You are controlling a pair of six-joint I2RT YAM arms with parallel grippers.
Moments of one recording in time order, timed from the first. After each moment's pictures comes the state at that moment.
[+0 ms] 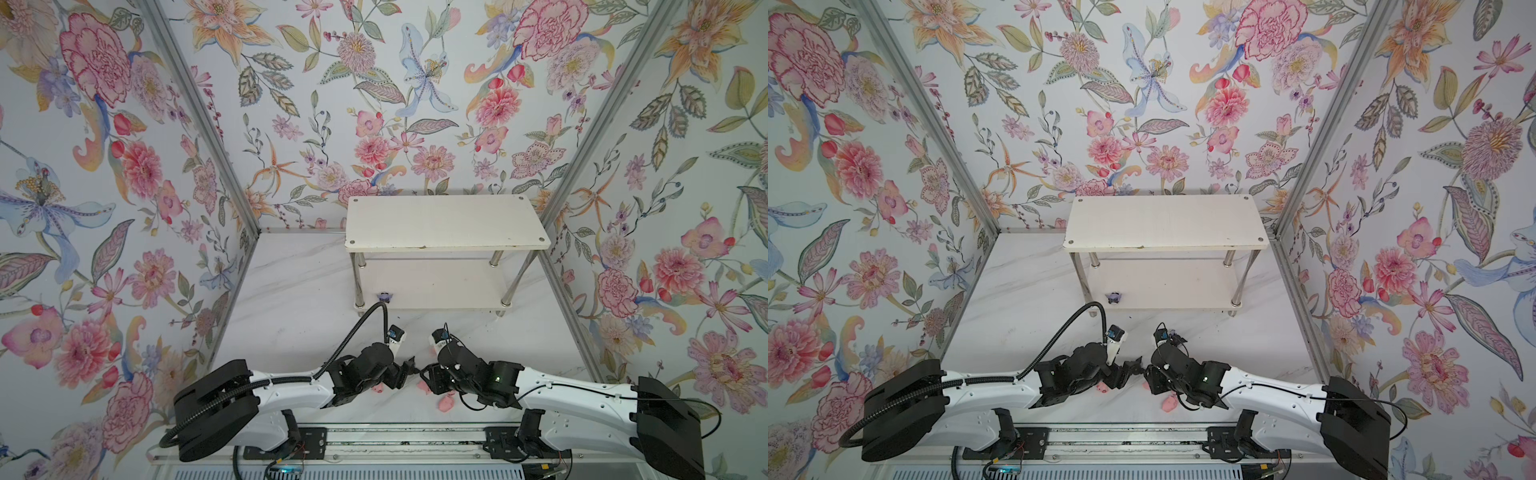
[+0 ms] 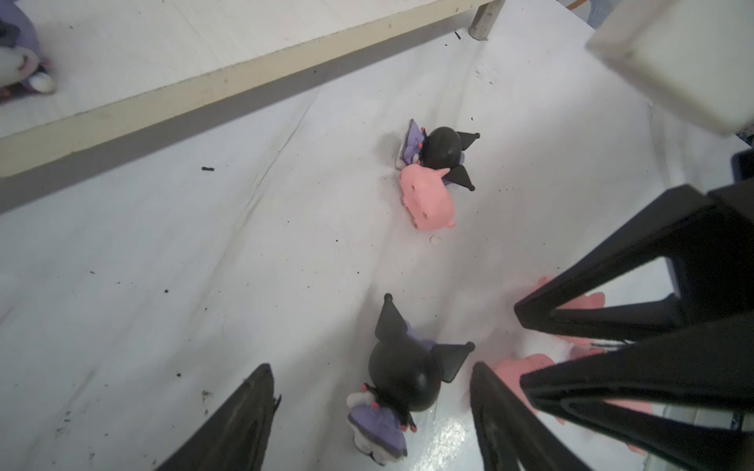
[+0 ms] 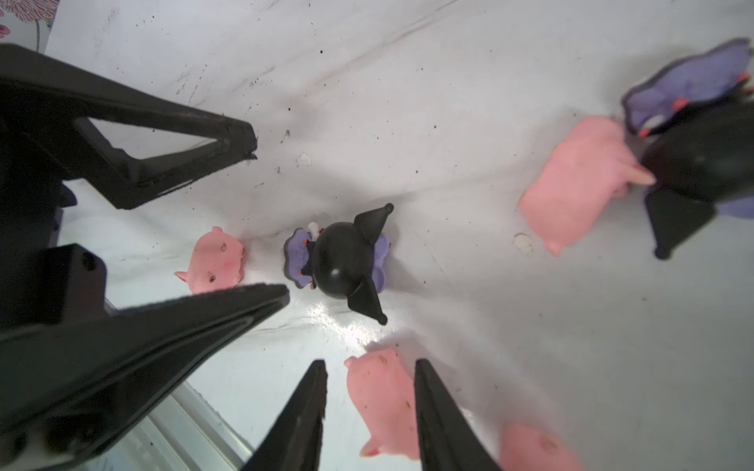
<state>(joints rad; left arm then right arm) -1.09 1.34 0.47 0.23 -0.19 -0.37 1.08 1.12 0.48 -0.23 0.06 0.75</state>
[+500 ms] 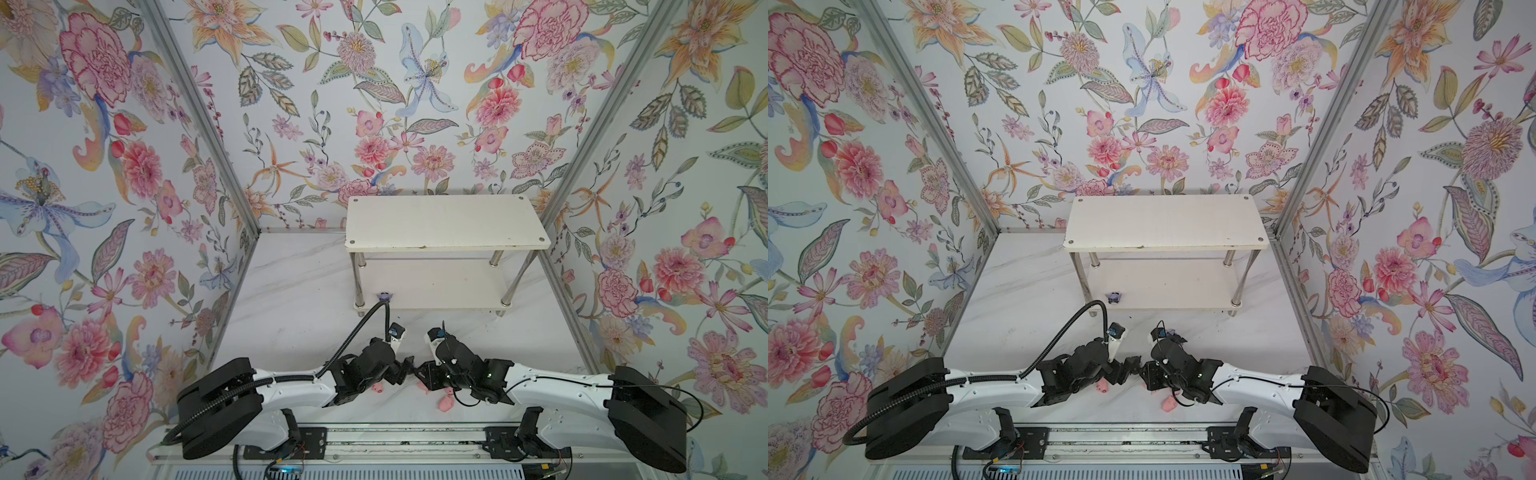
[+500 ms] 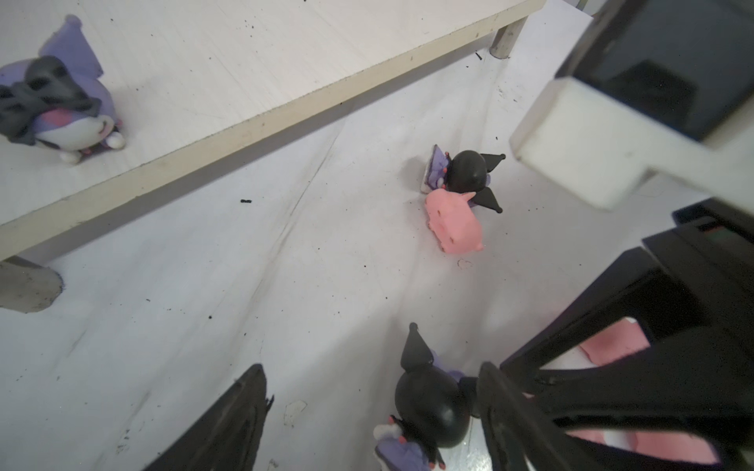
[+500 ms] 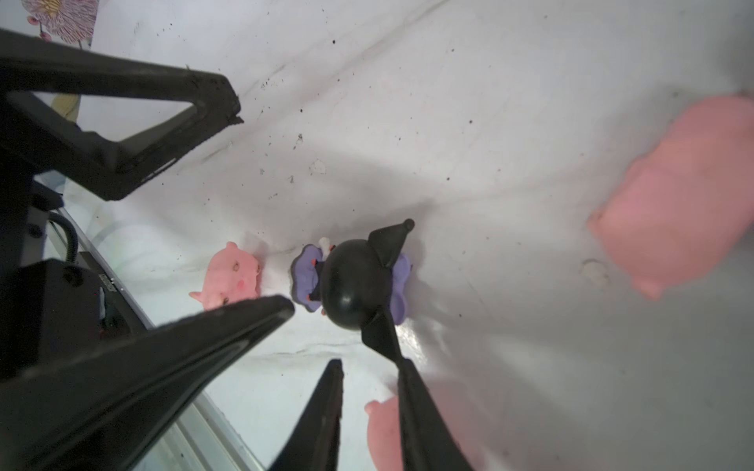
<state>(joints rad) -1.09 1.35 0.47 0.27 -0.27 -0.32 1.02 1.24 0.45 -0.03 -0.07 0.78</state>
